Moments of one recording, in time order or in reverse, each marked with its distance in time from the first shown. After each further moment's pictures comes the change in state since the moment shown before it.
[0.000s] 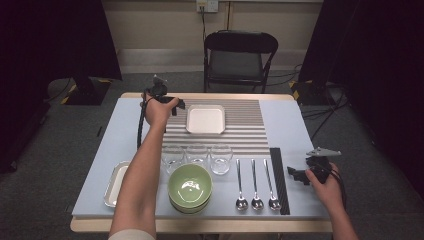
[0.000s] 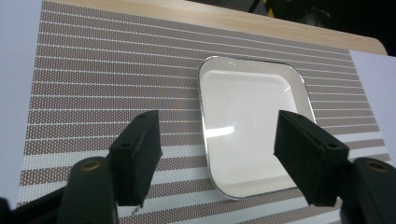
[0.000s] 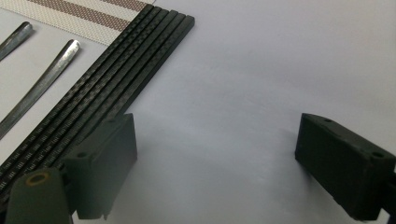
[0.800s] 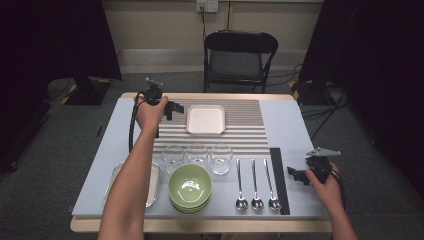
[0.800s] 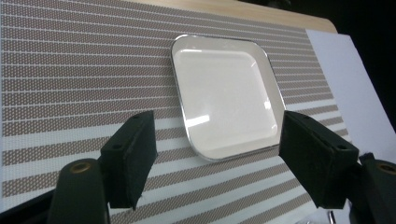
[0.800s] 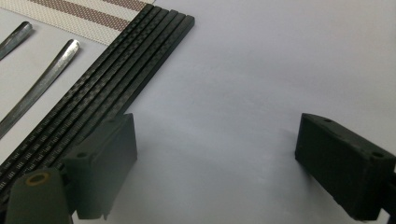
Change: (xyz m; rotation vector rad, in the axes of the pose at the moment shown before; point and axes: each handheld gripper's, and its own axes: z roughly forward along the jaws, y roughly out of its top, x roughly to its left) left arm 0.010 -0.014 -0.025 0.036 -0.129 0.042; right arm 0.000 0.000 0.000 0.001 0.001 -0.002
